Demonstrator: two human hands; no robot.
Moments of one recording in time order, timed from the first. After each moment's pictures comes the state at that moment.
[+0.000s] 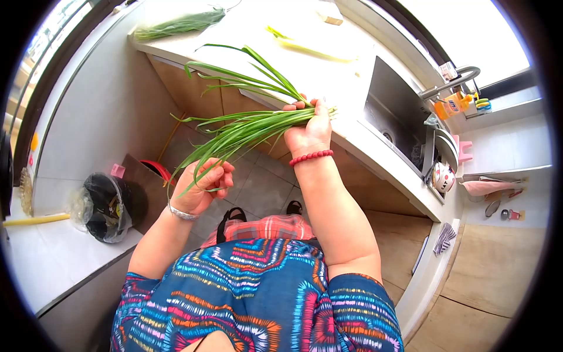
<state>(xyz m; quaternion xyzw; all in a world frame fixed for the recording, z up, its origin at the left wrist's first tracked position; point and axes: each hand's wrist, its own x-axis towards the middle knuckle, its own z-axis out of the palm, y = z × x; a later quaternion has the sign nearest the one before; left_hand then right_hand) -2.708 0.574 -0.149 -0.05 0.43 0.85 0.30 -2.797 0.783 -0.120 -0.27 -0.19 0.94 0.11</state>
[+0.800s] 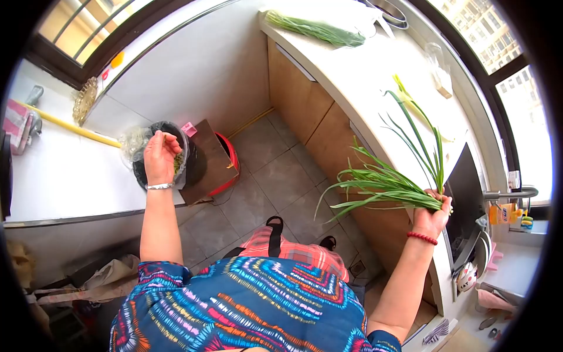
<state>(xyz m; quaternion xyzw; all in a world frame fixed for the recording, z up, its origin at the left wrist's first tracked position) -2.666 0.360 -0.185 -0.22 0.53 0.76 -0.31 -2.803 0.902 -0.140 -0.20 -0.24 0.94 0.13</state>
